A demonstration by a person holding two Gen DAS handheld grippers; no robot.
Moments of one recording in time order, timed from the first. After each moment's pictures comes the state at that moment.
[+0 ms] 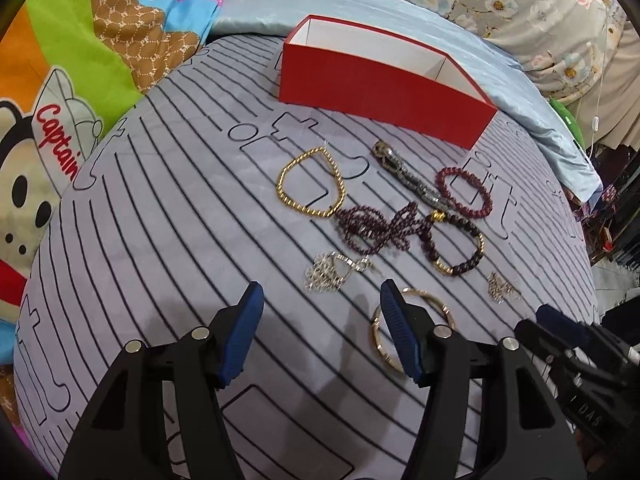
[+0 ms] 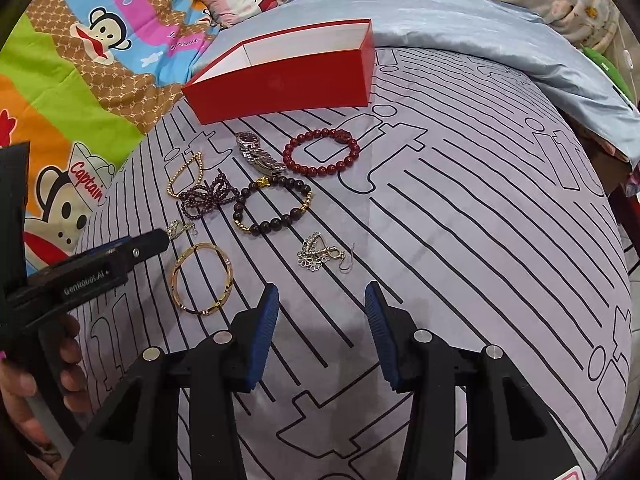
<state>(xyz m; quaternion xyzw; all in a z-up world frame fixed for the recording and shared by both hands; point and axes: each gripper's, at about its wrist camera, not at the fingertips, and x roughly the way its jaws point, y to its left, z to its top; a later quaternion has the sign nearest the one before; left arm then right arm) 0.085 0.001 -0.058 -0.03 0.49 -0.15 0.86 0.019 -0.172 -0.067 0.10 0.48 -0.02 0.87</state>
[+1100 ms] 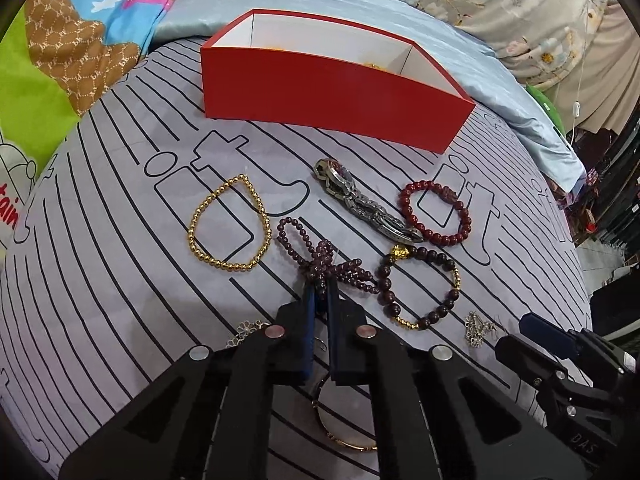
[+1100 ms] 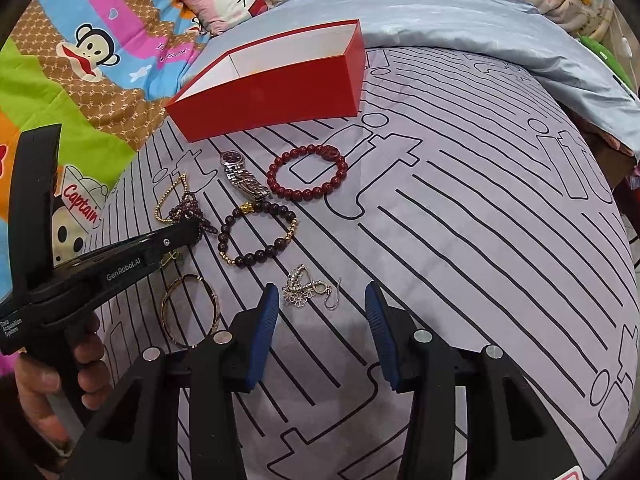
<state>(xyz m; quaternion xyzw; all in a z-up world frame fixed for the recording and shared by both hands) 0.121 -0.040 -0.069 -0.02 0.49 -0.20 0.85 0.038 -0.188 -0.069 0.13 0.48 -0.02 0.87</state>
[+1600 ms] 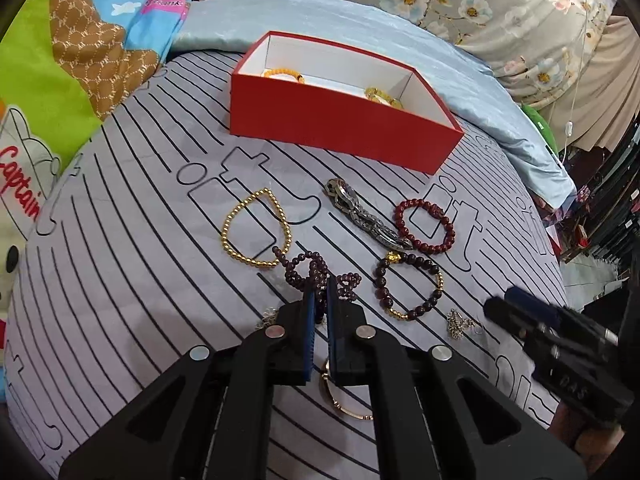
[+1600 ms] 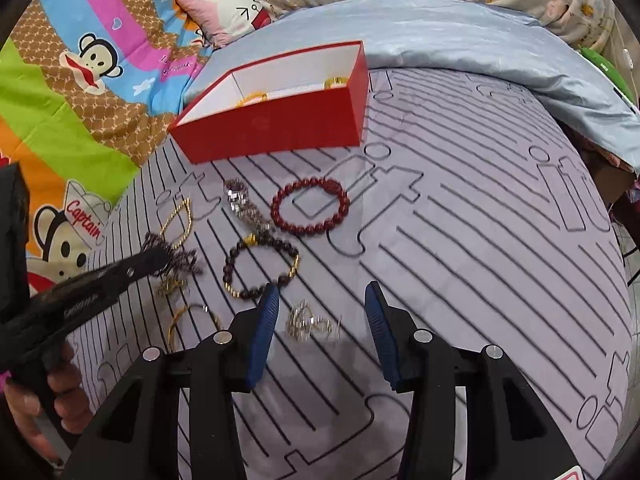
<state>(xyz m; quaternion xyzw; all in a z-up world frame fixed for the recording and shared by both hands) 0.107 -0.016 -0.043 -0.04 0.48 -0.20 0.85 0.055 -0.193 -0.054 0.12 0.45 -0.02 0.88</state>
